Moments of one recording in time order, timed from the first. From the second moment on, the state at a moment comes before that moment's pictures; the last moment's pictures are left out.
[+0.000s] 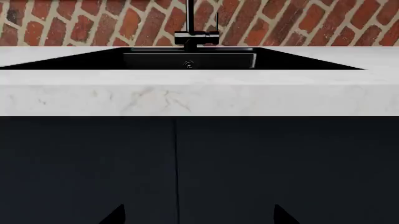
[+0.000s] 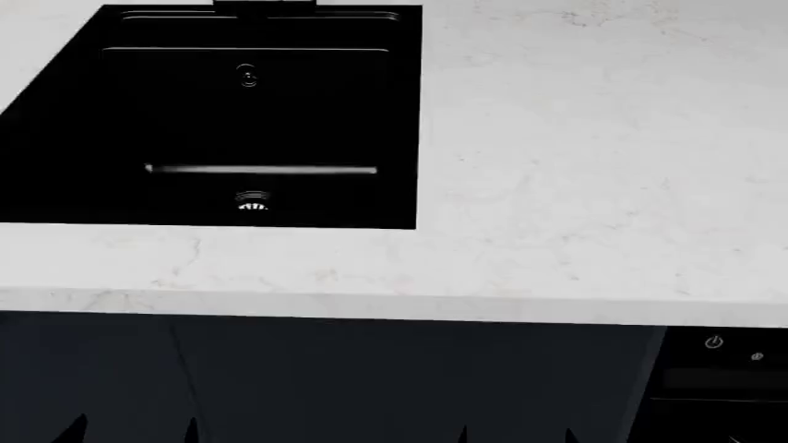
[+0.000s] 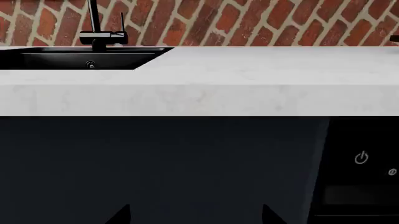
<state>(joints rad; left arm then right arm) 0.00 0.00 0.00 0.00 0.00 0.00 0.00 0.00 0.00 0.00 0.00 0.00 0.00 0.00</state>
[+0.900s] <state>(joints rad) -0.03 -0.08 0.06 0.22 -0.07 -0.42 -0.07 -0.04 0.09 -0.09 -0.25 0.01 0.13 0.08</state>
